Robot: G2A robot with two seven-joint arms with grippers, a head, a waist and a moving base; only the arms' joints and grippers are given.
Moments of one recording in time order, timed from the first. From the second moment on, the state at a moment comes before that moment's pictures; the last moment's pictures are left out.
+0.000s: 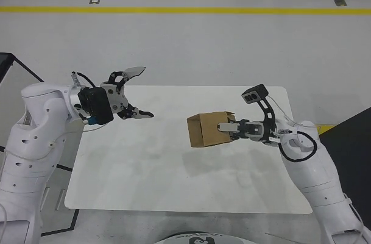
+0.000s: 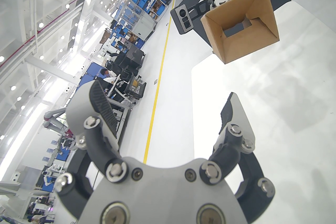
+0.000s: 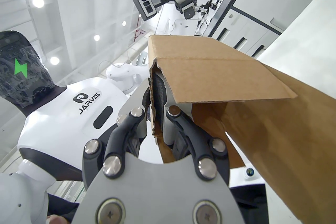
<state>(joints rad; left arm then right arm) 1.04 -0.90 -1.37 -1.69 2.00 -0.91 0.91 -1.23 -1.10 1.28 -1.59 0.70 -0.35 1.32</state>
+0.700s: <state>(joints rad) 1.04 -0.90 -1.37 -1.69 2.00 -0.91 0.91 -1.07 -1.08 1.10 -1.96 -0.46 -0.25 1.27</state>
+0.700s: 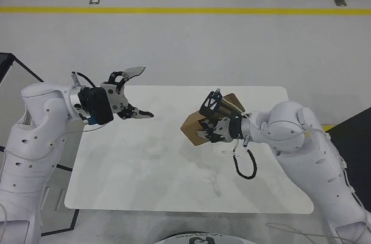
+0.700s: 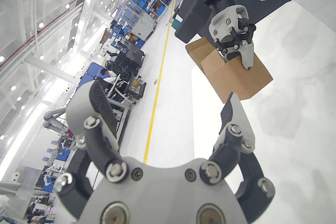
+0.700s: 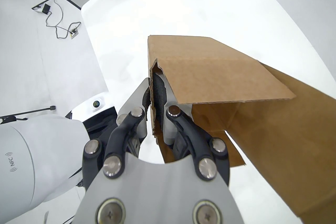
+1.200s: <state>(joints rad) 1.04 -0.90 -1.37 -1.69 2.00 -0.91 0.91 -0.93 -1.10 0.93 -1.97 -0.73 -0.29 1.41</state>
